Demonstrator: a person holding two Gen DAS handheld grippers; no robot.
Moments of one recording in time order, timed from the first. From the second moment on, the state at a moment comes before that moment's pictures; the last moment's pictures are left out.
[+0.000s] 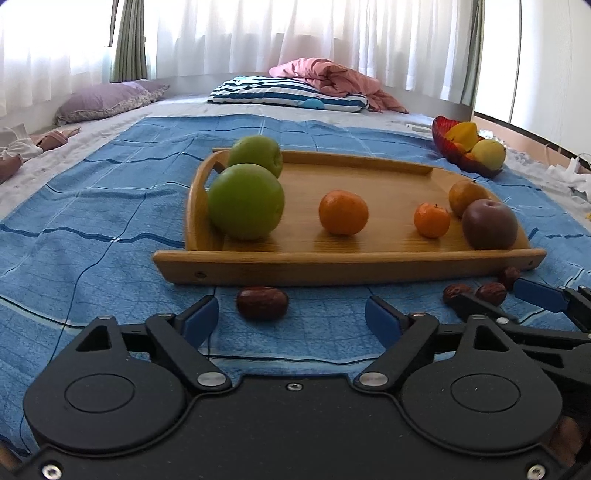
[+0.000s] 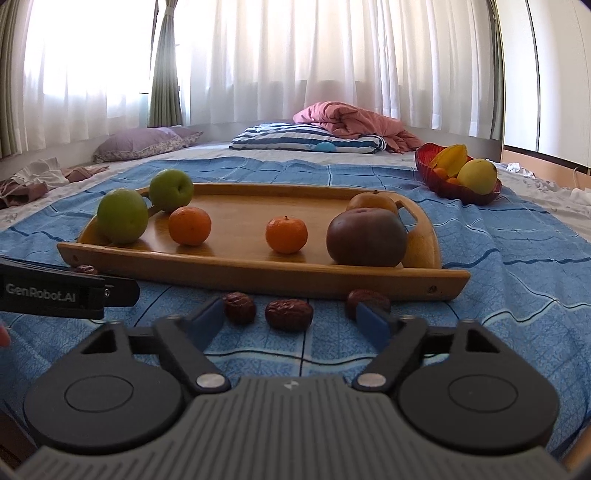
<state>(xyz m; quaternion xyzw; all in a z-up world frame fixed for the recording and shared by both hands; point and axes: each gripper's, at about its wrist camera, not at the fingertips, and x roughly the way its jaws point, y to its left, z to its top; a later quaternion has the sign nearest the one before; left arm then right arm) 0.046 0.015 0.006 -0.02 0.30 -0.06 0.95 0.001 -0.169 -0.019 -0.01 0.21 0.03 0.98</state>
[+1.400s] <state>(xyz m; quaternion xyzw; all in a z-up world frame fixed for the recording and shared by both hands) 0.052 0.021 0.012 -0.01 0.31 -0.03 0.95 0.008 -0.167 -0.015 0.00 0.21 0.02 0.98</state>
